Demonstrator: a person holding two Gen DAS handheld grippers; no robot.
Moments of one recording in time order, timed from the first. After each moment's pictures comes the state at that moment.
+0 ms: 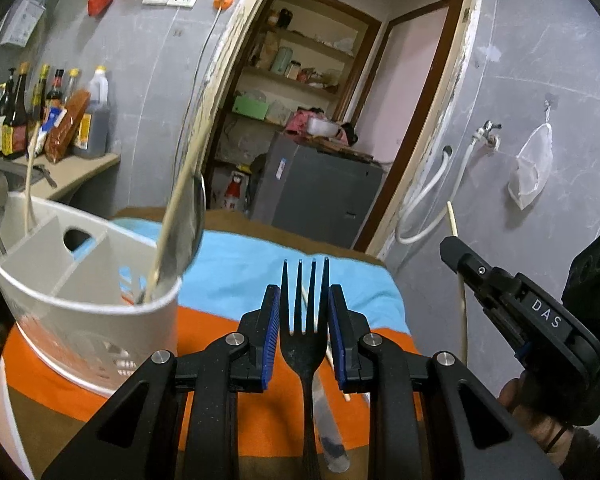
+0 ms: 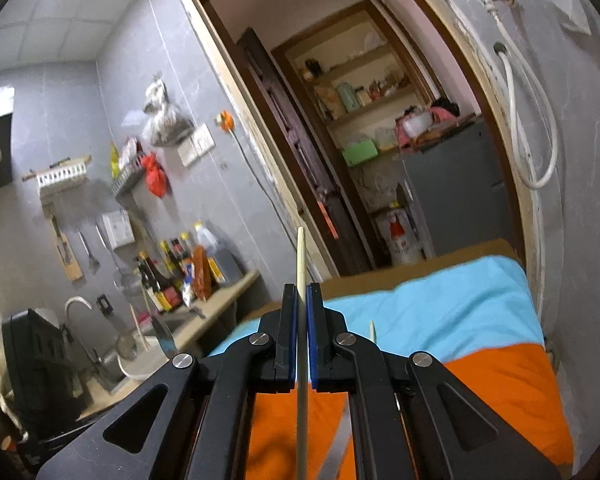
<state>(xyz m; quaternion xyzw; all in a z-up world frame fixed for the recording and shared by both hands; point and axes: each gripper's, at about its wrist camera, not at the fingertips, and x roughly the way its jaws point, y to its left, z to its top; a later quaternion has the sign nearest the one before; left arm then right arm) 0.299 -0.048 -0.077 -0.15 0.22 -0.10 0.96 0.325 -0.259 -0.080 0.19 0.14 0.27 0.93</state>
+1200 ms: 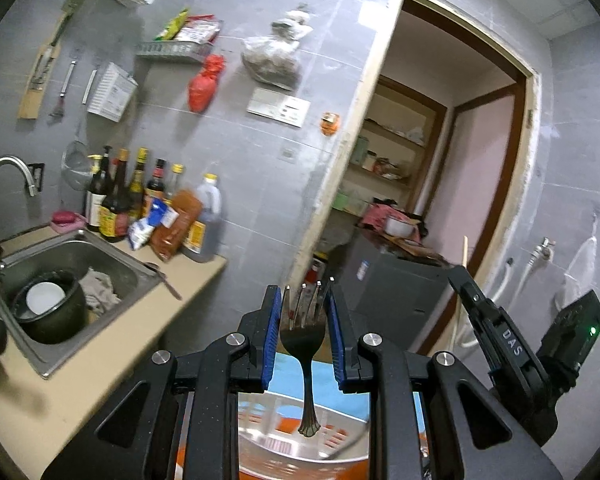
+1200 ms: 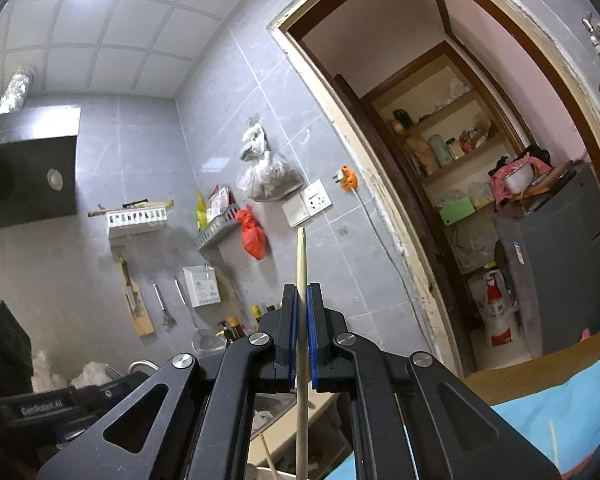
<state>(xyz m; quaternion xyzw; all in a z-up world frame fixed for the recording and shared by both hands) 0.242 0.134 0.058 -0.17 0.11 0.05 0.98 0.343 -0.098 0.018 0.22 0.00 0.38 0.90</state>
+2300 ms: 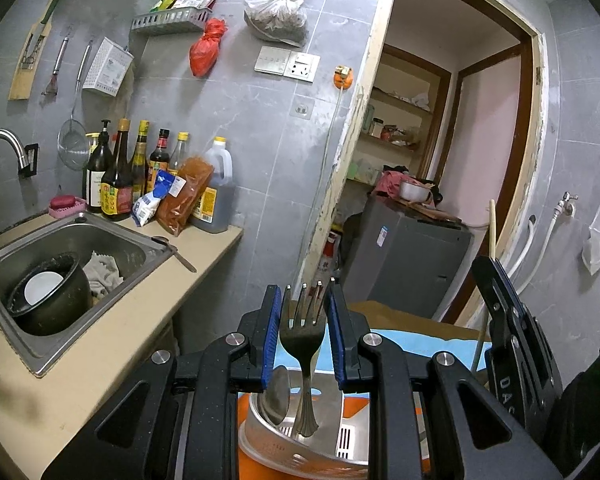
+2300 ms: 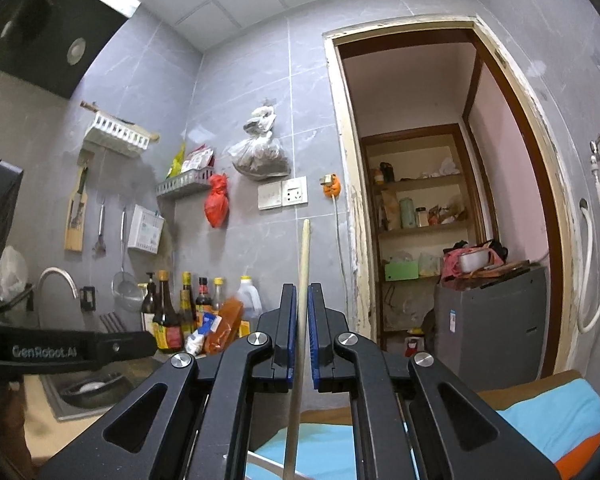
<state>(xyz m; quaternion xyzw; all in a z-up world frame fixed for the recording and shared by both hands) 0.277 0.152 -0.022 -0.14 0.16 0.04 0.98 0.296 -0.018 -0.054 0.04 -0.09 0.26 0.96</state>
